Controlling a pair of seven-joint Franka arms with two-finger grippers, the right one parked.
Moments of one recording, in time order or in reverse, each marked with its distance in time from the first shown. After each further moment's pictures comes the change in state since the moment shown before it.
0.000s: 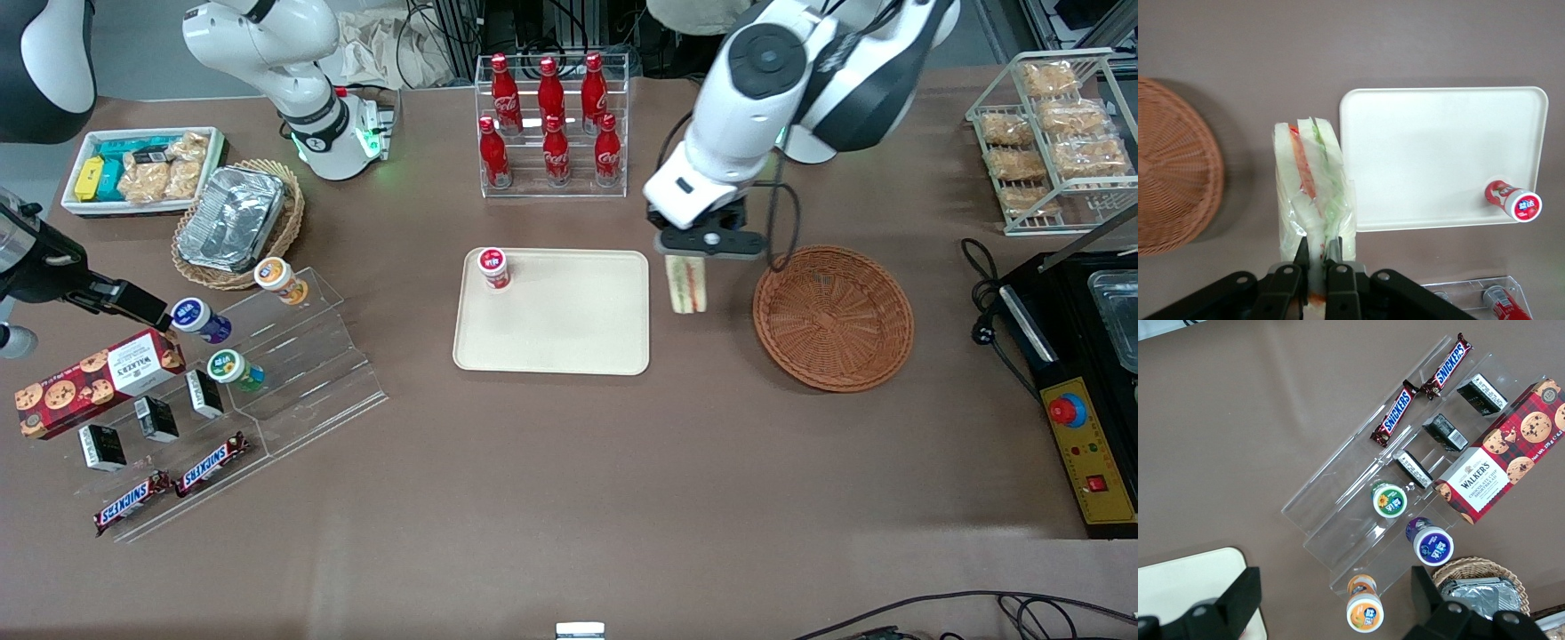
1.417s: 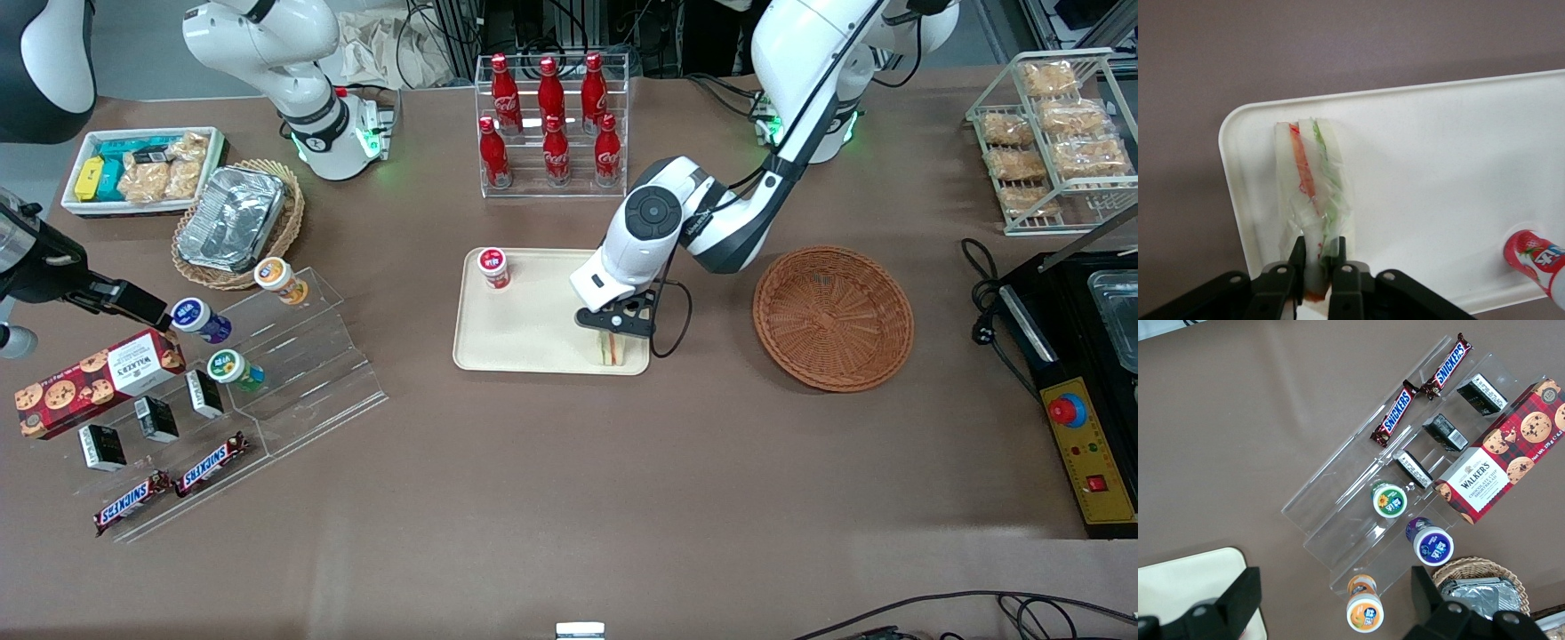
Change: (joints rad) arm -0.088 0.395 -0.010 -0.045 0.057 0.479 0.001
